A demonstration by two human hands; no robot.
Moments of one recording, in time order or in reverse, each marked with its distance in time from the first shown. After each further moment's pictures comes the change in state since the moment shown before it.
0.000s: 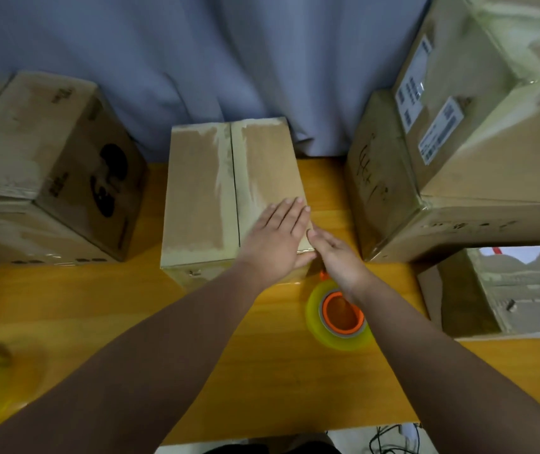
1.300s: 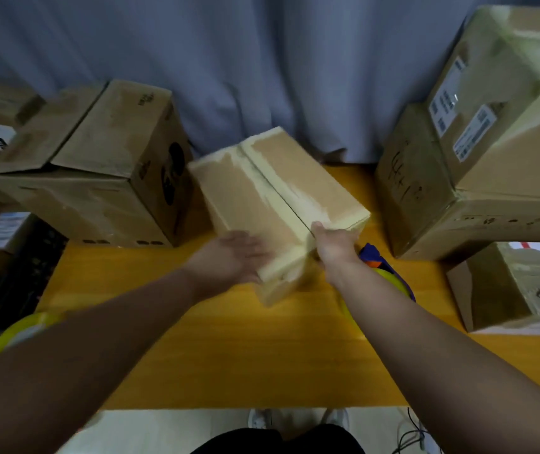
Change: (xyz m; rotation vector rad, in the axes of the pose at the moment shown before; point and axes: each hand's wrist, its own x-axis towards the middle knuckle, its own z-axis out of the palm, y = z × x) left_hand -0.143 -0.113 0.008 0.006 0.161 0.342; right_hand -0.002 -0.020 0.096 -0.001 0.432 0.260
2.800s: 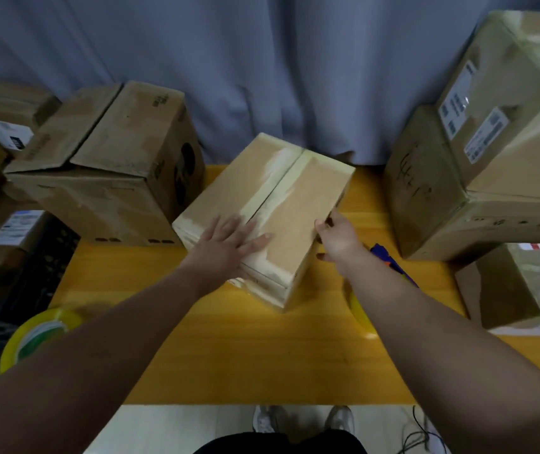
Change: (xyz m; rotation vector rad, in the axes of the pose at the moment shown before) left_hand -0.020 -0.008 0.009 0.098 -0.282 -0.340; right_hand 0.011 -0.005 0.005 -0.046 -0.193 -0.238
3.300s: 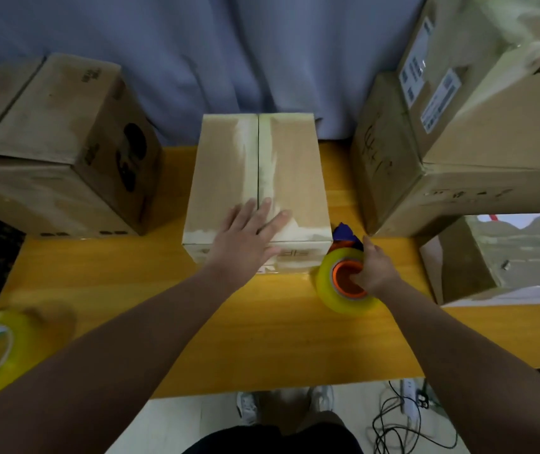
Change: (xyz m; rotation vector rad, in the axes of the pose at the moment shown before) left_hand 0.064 0.102 -0.020 -0.112 0.113 -0.075; right_hand 0.009 0.120 -0.122 -0.815 -0.026 0.097
